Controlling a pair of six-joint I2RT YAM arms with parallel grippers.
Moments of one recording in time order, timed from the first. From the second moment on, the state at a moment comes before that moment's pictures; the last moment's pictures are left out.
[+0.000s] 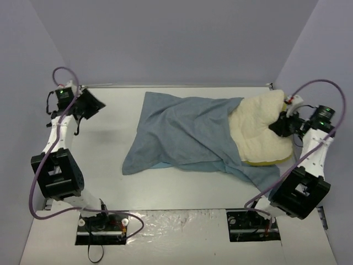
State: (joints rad) left arm 0.30 1.59 1.30 -0.32 0.39 -0.52; right arm -0.70 1.42 1.22 -0.76 -0.93 -0.74
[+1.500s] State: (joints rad) left arm -0.73 1.31 0.84 -0.24 -0.17 0.78; right arm -0.37 1.48 1.21 -0.73 -0.86 -0.55
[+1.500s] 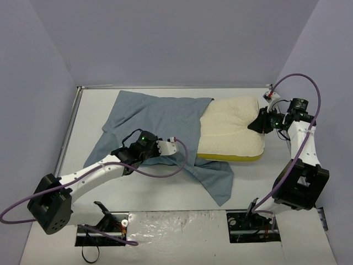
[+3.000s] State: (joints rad) left arm -0.46 1.84 1.71 -0.39 0.15 0.19; right arm -0.31 1.34 1.40 -0.86 -0.64 -0.85
